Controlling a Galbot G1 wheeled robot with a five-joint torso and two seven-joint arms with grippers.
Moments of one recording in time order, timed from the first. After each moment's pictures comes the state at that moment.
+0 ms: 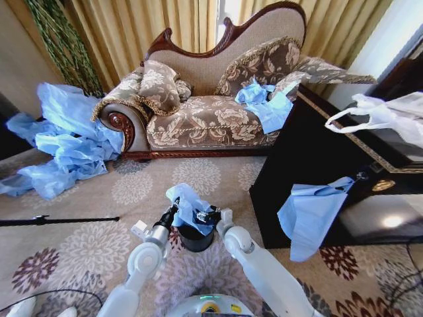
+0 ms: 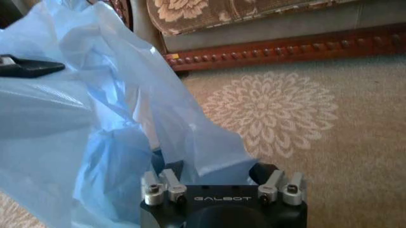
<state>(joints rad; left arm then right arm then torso) 1.36 -1.22 -0.35 -2.11 -1.26 0.05 -0.39 -0.90 1.28 -0.16 1.66 0.62 -0.41 0.22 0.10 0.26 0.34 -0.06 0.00</state>
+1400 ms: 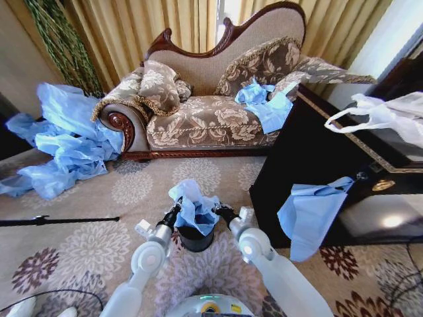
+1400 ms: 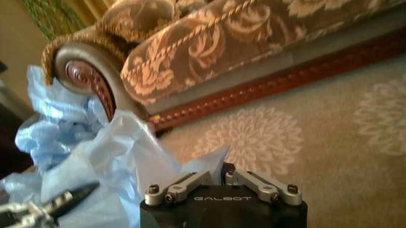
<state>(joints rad) 1.34 -1.23 -0.31 -2.10 -1.26 0.06 -0.39 -1.04 1.17 0.00 2.00 0.89 -0.37 0.42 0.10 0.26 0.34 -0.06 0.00</state>
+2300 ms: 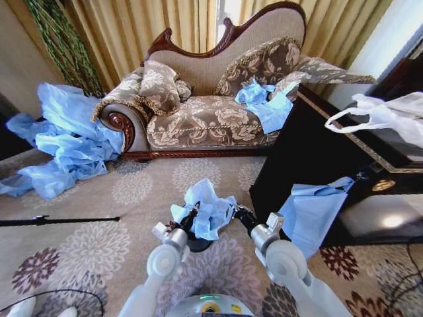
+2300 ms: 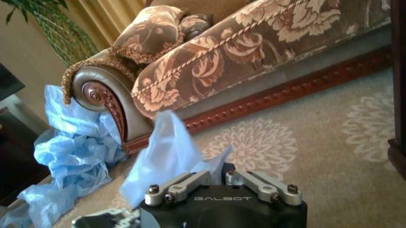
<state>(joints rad) 1.30 -1.32 -0.14 -2.08 -1.32 0.09 -0.38 -1.23 1.08 0.16 2.24 0.94 -0.41 0.40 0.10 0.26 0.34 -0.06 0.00</state>
